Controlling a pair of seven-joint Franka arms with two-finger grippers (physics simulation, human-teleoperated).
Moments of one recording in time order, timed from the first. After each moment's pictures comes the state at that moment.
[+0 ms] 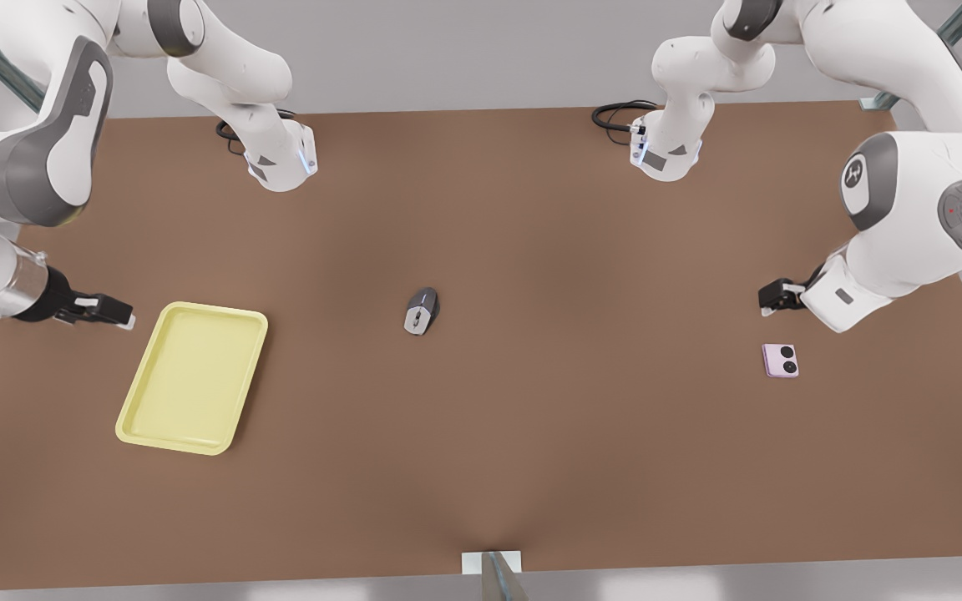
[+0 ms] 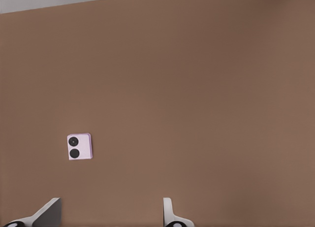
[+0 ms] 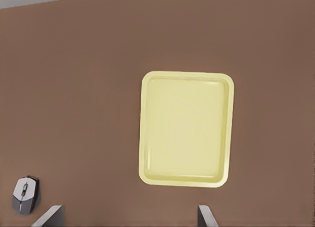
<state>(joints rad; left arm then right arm) -0.07 0.30 -0.01 -1.27 0.02 1.49 0.06 -0.08 0.29 0.01 -1.20 0.02 1.41 0.06</state>
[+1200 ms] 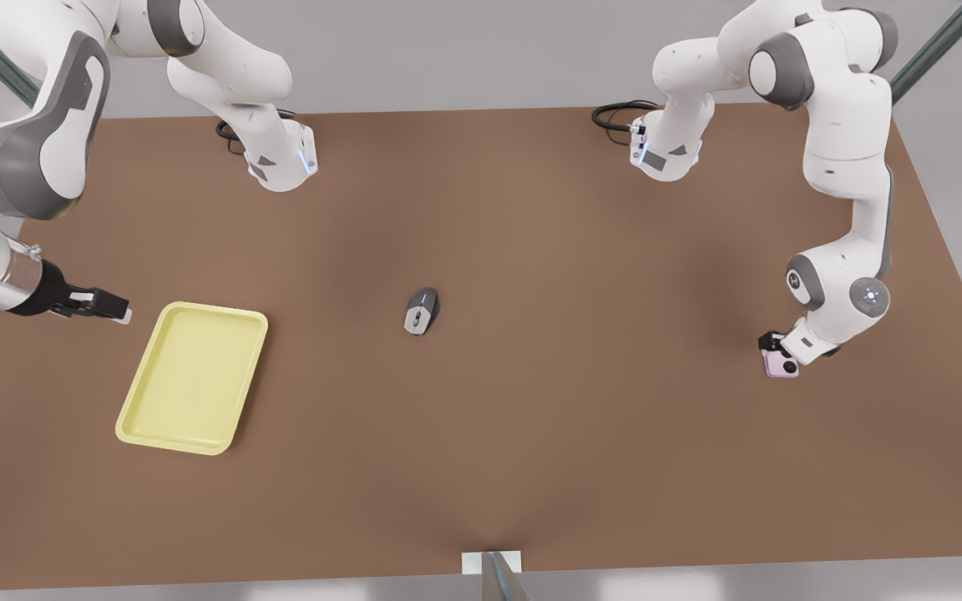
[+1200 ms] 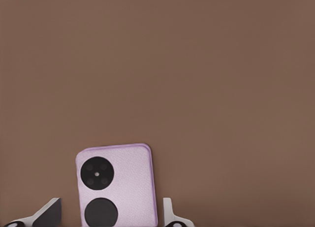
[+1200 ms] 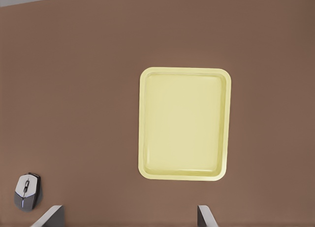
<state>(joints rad) 0.11 0.53 0.17 -2.06 -0.04 2.63 0.47 -0.08 0.29 0.01 -1.18 0.02 1.38 0.07</state>
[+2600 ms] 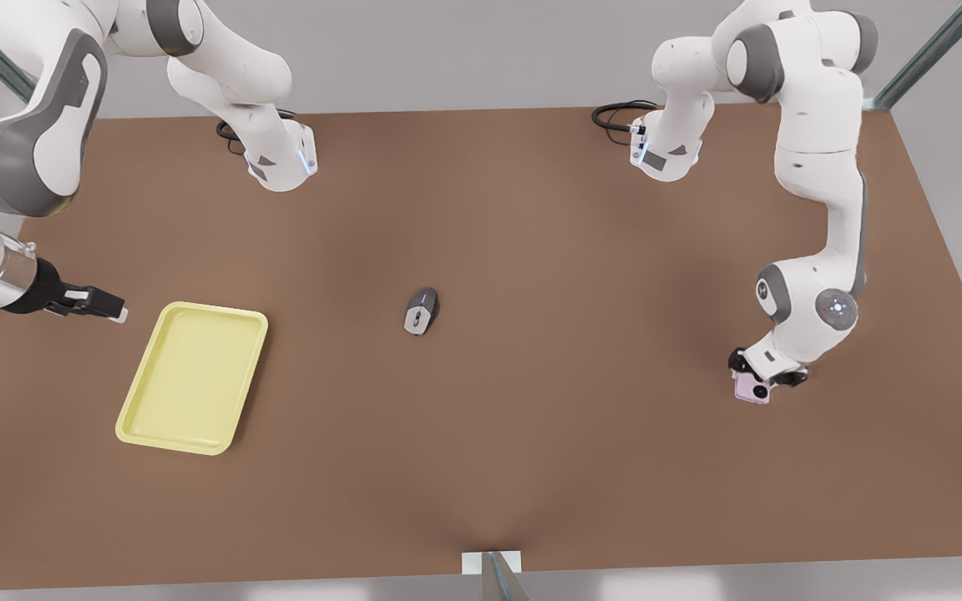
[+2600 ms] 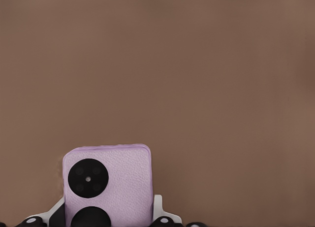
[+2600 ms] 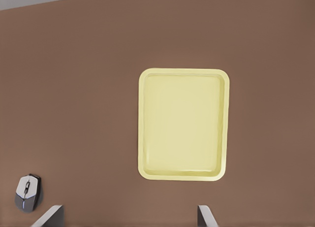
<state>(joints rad) -0.11 0.50 0.15 -1.97 -0.11 2.56 0.52 -0.08 0.28 0.00 -1.18 0.02 1.38 0.07</state>
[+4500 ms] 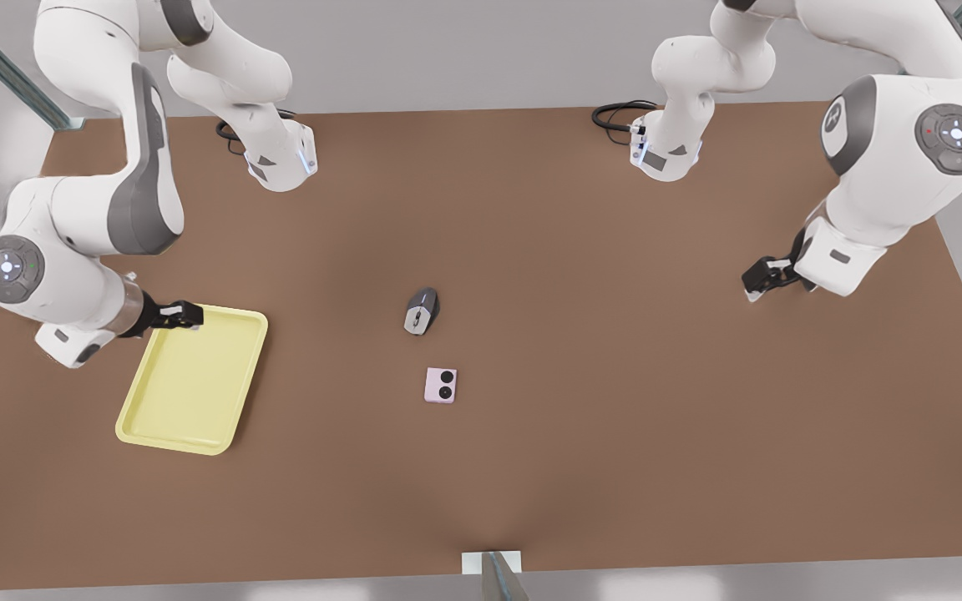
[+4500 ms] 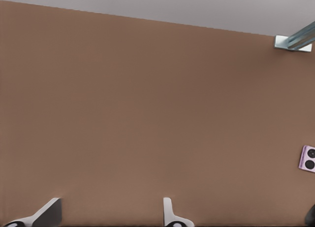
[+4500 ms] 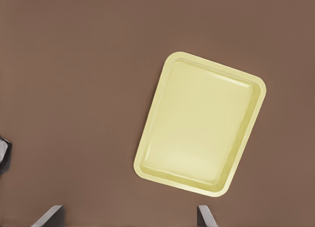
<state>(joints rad) -0.10 0.17 -0.05 -1.34 0.03 1.53 -0.27 -0.01 0.28 0.10 -1.43 -0.07 1.55 -0.06</state>
